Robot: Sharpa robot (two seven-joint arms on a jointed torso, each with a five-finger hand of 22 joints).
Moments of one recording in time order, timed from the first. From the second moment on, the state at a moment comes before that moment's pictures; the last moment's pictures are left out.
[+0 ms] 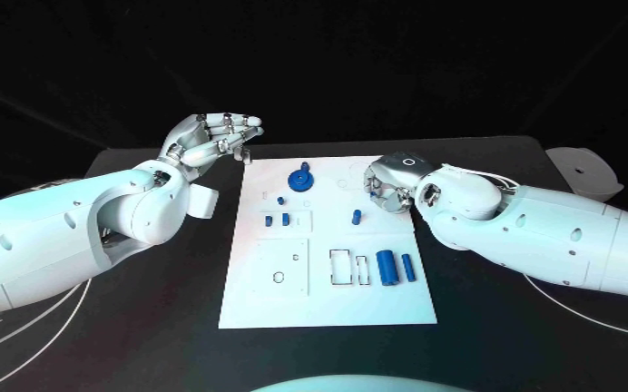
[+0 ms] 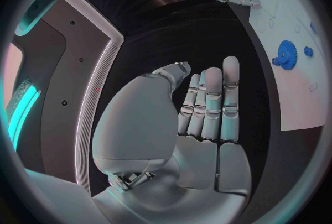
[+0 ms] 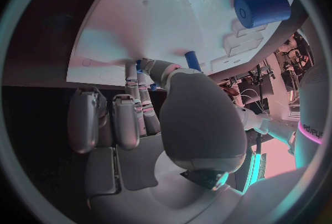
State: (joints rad) left arm 1.18 -0.98 -0.02 1.57 -0.12 -0.27 0.48; left_hand 1.44 -0.20 0.46 0.14 0.27 0.89 0.20 0.22 0.27 0.98 0.13 0.33 0.11 1.06 0.06 1.22 0.43 0.17 1.00 0.15 0.90 0.63; right arm 1.21 -0.71 -0.14 1.42 -1.76 -0.28 -0.21; right_hand 1.37 -0.21 0.63 0.07 0.16 1.00 0.14 0.33 0.34 1.18 0.07 0.19 0.25 1.47 0.00 1.42 1.31 0.07 1.47 0.10 1.30 1.31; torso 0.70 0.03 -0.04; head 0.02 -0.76
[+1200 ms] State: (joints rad) left arm 1.18 -0.98 -0.02 1.58 -0.11 -0.27 0.44; left_hand 1.45 -0.19 0.48 0.12 0.27 0.87 0.21 0.21 0.26 0.94 0.15 0.34 0.11 1.05 0.06 1.22 0.42 0.17 1.01 0.14 0.90 0.63; right arm 1.20 -0.72 -0.14 1.45 -1.86 -0.32 -0.26; right_hand 1.38 -0.17 0.65 0.02 0.14 1.02 0.13 0.34 0.37 1.21 0.06 0.19 0.26 1.47 -0.01 1.42 1.31 0.06 1.47 0.09 1.35 1.31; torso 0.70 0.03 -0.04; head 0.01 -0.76
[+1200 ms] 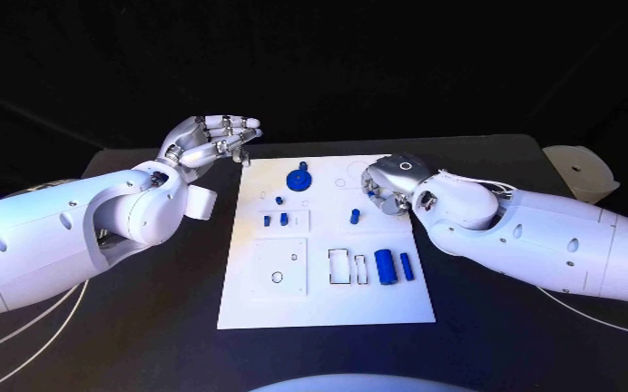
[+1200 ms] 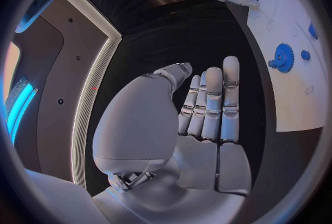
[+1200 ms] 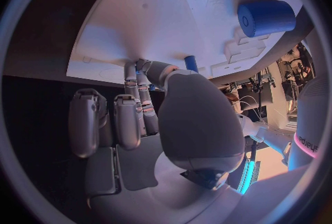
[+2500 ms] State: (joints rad) left arm 1.18 -0.99 -0.02 1.57 -0.11 -0.26 0.43; left_hand 1.44 -0.20 0.48 0.12 0.27 0.86 0.22 0.21 0.26 0.93 0.15 0.34 0.11 1.05 0.07 1.22 0.42 0.17 1.00 0.15 0.90 0.63; right arm 1.22 -0.84 -0.13 1.69 -1.82 -0.40 -0.26; right_hand 1.38 -0.17 0.65 0.02 0.14 1.02 0.13 0.34 0.37 1.21 0.06 0.19 0.27 1.47 -0.01 1.42 1.31 0.06 1.47 0.09 1.37 1.31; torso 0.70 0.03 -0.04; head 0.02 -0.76
